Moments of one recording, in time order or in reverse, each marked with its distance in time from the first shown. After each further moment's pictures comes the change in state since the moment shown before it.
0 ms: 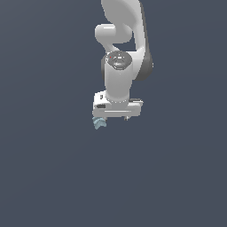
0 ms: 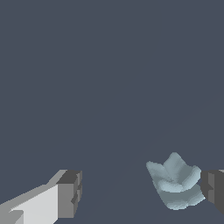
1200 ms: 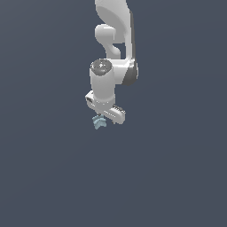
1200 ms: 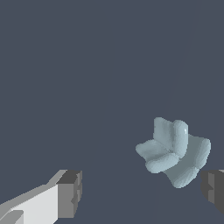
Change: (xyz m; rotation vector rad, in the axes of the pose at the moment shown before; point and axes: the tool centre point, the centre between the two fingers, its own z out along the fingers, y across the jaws) arm -0.037 0.048 0.044 0.021 0.004 0.625
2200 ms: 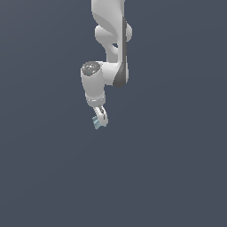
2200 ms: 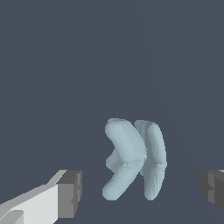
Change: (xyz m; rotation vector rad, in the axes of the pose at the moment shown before) arm -0.007 0.059 0.029 0.009 0.013 0.549
